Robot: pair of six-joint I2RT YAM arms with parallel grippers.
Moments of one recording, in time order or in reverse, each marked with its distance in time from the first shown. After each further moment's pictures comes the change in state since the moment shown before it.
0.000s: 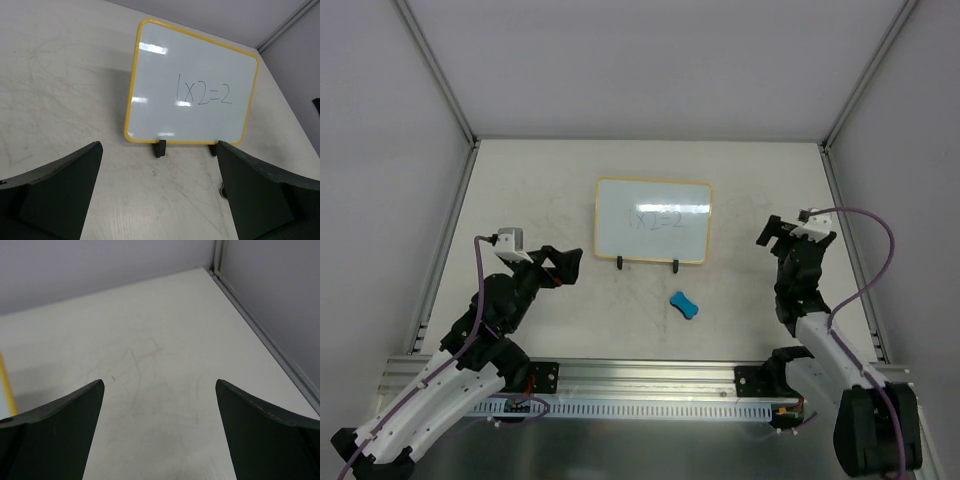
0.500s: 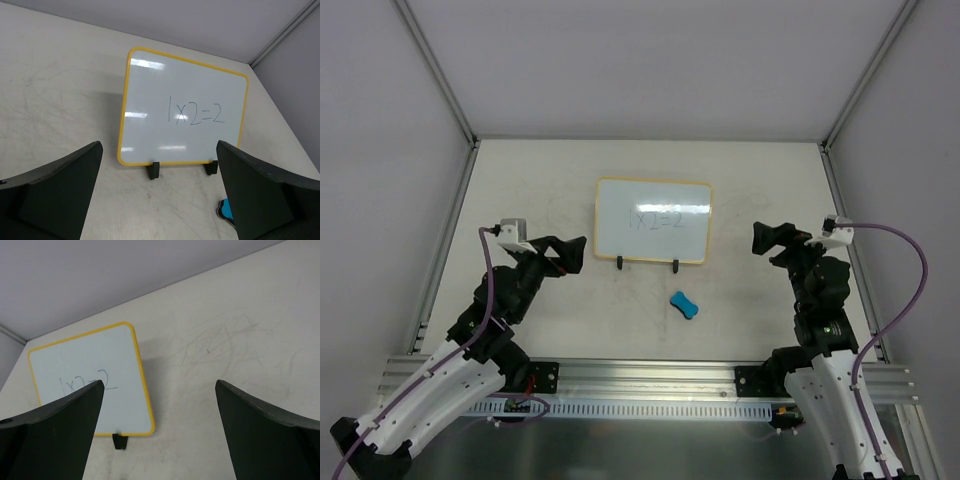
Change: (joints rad) left arm 0.003 0.096 0.021 0.143 -0.014 0.045; right arm 0.000 -0.464 0.169 -0.550 -0.312 0.362
